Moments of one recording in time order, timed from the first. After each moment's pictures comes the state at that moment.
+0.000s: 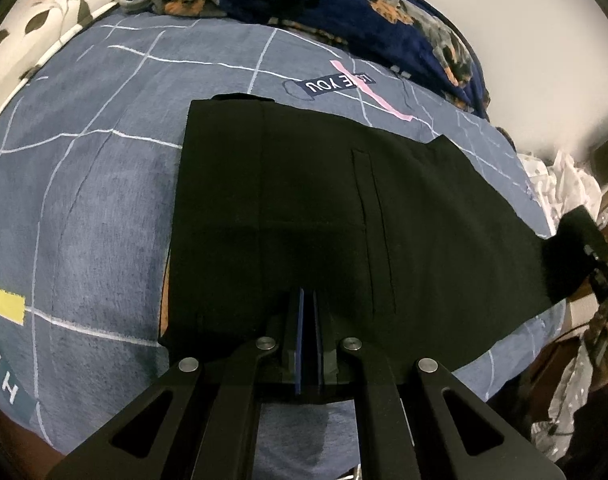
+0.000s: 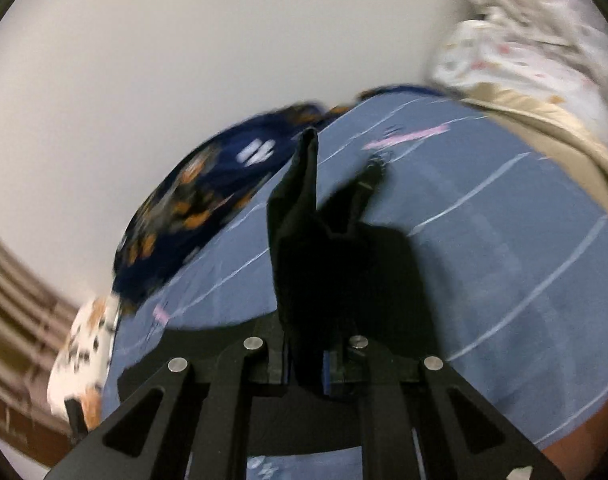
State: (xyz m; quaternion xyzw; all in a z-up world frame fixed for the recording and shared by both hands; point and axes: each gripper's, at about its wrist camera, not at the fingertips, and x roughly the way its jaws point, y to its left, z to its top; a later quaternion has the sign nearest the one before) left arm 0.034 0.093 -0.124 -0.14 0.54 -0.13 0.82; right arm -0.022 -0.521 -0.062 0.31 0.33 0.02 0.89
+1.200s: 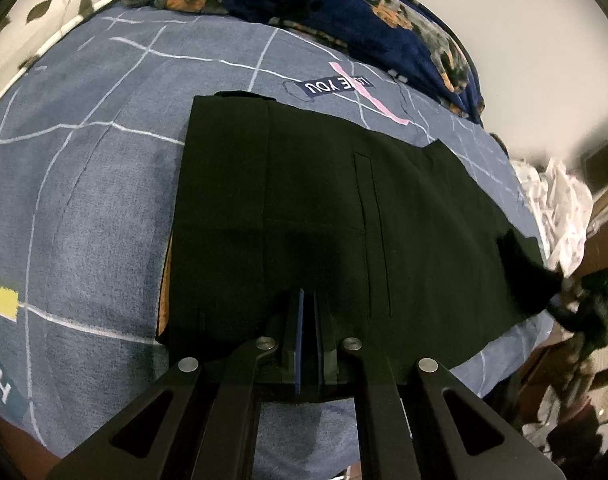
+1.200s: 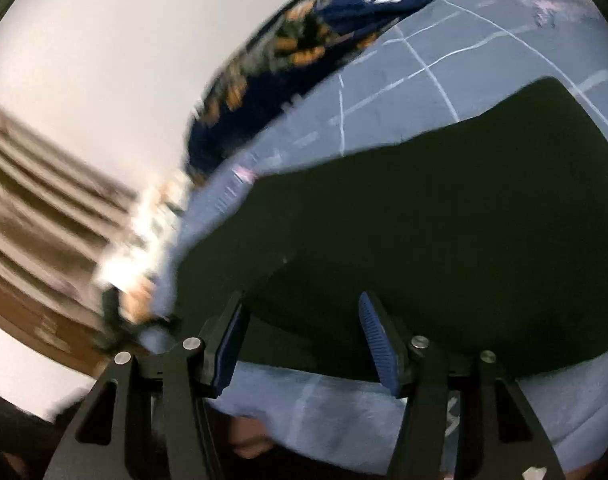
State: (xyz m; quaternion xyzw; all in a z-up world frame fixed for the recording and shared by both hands) left arm 0.033 0.094 -0.124 -0.14 0.54 -0.14 0.82; right arm -0.008 -0.379 -0.128 0.34 0.42 0.22 0.81
